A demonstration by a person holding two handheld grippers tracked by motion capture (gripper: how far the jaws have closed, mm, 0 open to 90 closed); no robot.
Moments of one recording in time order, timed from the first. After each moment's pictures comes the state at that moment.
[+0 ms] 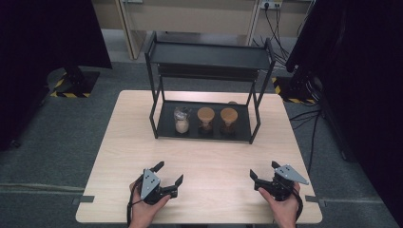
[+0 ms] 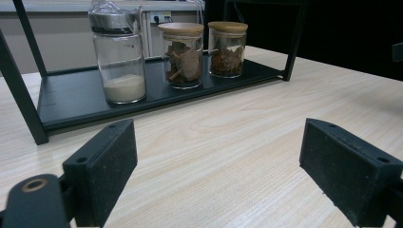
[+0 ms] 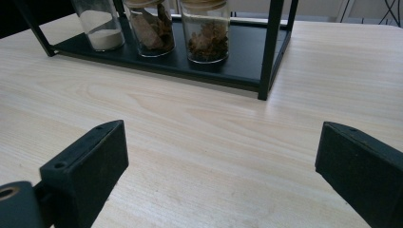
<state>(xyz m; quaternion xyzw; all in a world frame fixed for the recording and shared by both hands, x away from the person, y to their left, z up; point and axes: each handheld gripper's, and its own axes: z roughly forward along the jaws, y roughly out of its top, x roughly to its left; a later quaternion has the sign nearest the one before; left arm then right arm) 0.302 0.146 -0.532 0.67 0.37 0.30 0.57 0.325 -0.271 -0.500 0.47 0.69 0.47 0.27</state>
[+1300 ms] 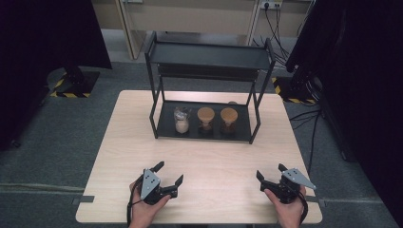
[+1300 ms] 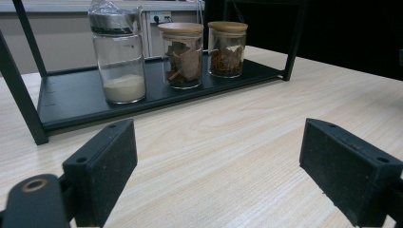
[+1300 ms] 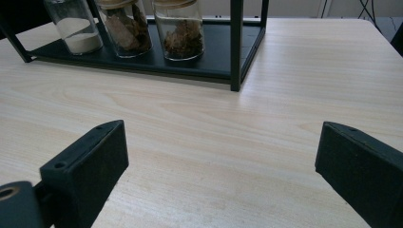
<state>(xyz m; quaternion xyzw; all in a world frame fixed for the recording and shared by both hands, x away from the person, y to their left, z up) 0.302 0.146 -0.532 0.67 0.37 0.30 0.57 0.321 -0.290 -0.510 0.49 0.67 0.47 0.28</state>
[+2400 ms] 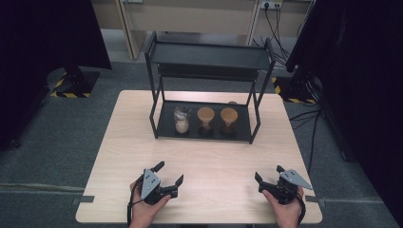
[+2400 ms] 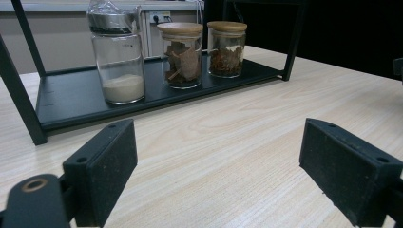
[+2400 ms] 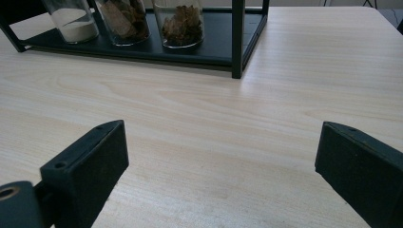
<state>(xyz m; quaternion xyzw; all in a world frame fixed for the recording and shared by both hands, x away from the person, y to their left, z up) 0.302 0.146 -0.532 0.67 0.37 0.29 0.57 0.322 -0.288 -0.521 0.50 0.68 0.47 0.28</state>
